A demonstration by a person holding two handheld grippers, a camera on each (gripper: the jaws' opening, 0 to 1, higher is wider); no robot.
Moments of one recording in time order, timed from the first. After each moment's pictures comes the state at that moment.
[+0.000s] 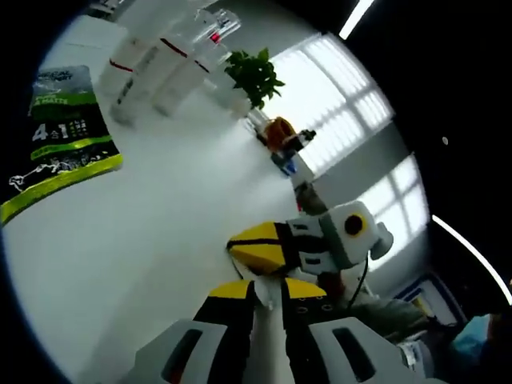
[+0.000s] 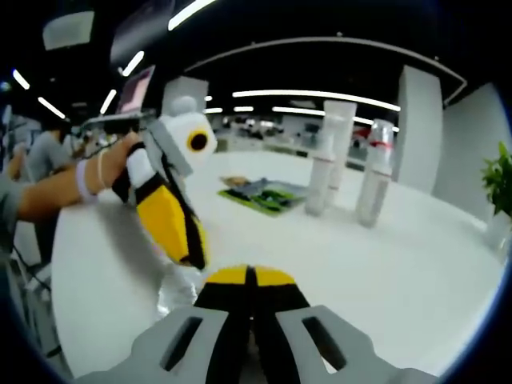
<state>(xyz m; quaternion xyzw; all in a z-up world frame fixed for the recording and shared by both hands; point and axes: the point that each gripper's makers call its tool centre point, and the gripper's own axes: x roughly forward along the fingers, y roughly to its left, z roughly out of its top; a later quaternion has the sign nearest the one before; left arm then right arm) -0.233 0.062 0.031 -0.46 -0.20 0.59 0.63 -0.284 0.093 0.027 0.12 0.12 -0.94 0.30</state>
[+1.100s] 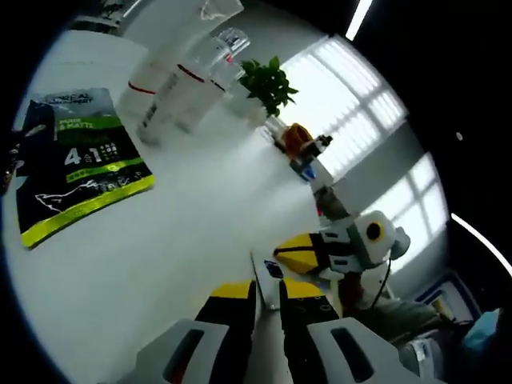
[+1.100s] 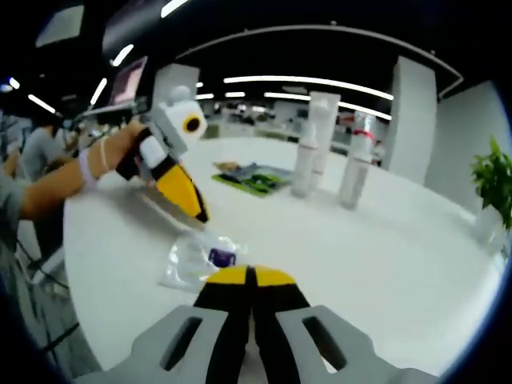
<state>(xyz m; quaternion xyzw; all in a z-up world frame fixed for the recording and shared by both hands) -0.253 0.052 0.028 -0.45 -0.16 0.65 0.59 -0.258 0.117 0.027 0.16 0.14 -0.94 0.27</state>
